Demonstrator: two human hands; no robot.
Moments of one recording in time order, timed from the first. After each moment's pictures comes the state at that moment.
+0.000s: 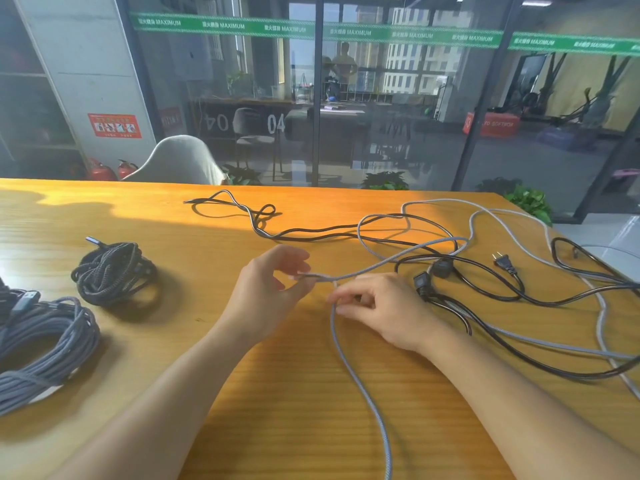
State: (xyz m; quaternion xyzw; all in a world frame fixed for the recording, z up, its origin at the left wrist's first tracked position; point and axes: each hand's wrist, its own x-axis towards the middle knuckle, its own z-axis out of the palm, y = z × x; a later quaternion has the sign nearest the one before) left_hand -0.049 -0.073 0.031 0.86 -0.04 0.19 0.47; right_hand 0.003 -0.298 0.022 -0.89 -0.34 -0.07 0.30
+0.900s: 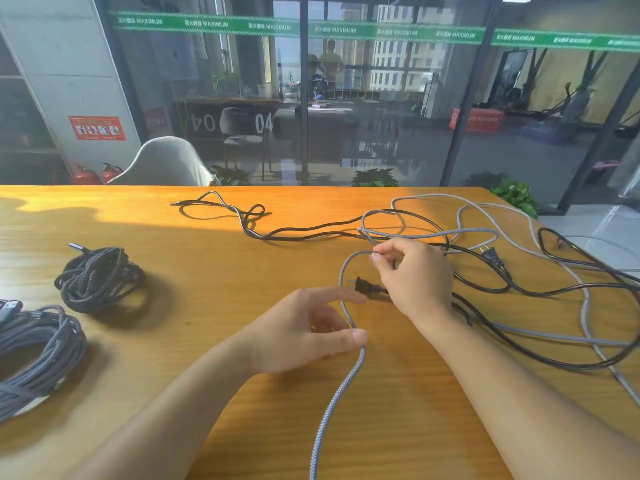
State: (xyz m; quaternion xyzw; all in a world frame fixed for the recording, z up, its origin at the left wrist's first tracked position) left_hand -0.074 -0.106 0.042 0.84 -0.22 -0.09 0.49; right_hand 0.020 -0.316 0.030 -0.90 -0.08 -0.31 0.30
